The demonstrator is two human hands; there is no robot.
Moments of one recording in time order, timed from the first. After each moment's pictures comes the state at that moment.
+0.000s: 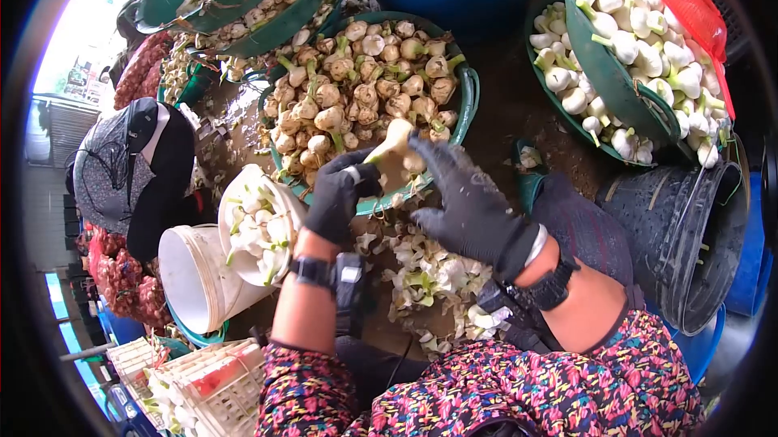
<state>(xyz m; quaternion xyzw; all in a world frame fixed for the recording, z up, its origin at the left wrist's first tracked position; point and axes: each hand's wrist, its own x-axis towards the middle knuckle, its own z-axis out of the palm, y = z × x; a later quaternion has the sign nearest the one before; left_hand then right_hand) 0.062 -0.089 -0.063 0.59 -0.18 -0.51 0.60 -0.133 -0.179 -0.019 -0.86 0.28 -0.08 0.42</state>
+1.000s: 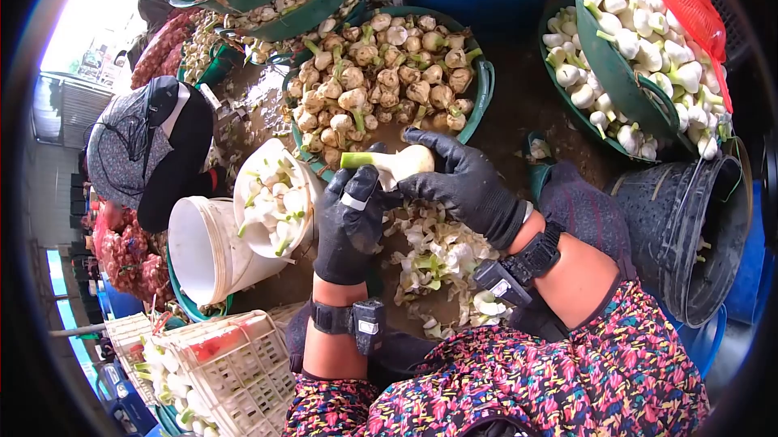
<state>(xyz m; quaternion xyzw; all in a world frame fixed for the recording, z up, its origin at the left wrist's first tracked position) -0.008 -0.031 -0.001 0.62 -0.20 -0.34 0.68 -0.120 -0.151 -0.029 -0.49 0.17 -0.22 0.83</state>
